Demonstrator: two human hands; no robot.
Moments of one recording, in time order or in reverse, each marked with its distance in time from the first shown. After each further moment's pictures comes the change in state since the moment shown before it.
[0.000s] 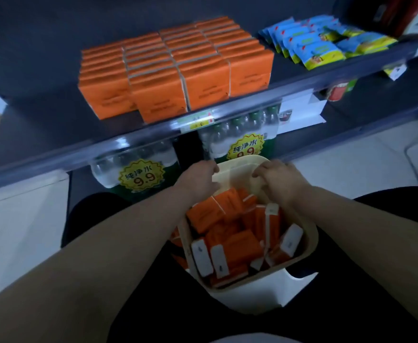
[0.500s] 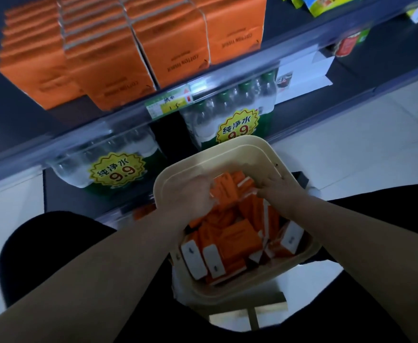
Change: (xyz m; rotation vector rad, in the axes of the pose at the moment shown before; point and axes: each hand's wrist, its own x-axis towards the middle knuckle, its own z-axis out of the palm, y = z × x) left_hand 0.024 -0.012 0.073 0.049 -0.116 -0.002; right_hand 0.020 0.032 0.093 -0.146 -0.322 -0.119
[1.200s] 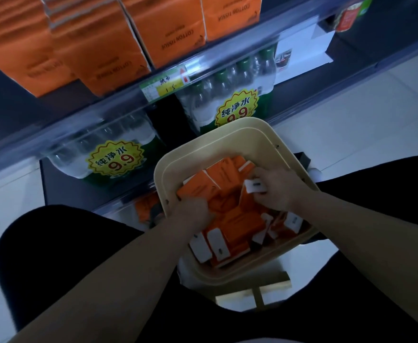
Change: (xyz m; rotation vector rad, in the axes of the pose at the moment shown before) left_hand -0.027 -0.028 0.060 0.106 -0.384 -0.141; right_hand -0.018 -0.027 0.005 0.596 0.227 0.096
